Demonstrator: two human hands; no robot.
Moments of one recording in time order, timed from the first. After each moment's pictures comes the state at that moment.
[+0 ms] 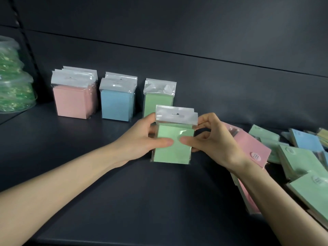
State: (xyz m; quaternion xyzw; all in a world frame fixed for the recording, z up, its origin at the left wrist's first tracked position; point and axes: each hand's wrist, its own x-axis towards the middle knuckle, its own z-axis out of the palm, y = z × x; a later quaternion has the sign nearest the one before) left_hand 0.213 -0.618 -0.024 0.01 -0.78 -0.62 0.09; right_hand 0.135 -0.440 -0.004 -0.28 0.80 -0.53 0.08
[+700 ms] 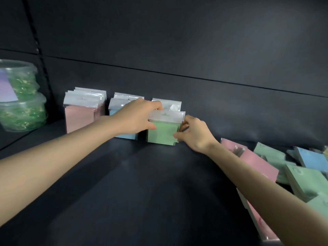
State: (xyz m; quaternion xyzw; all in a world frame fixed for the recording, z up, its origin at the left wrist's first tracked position) left_hand 0.167 -0.680 0.037 0.02 -0.98 -0.14 0.16; right_hand 0.079 -0.511 0.006 -0.33 0.87 -0.35 0.01
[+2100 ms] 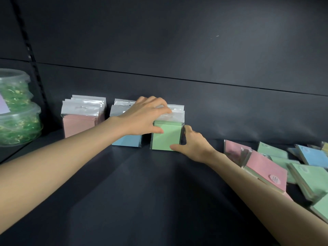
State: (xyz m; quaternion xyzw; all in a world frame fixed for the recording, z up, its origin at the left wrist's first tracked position) left_hand 0.131 -0.713 0.029 -0.12 -0.97 0.03 0.20; right_hand 0.072 -0.530 -0.021 -0.29 0.93 -0.23 0.02
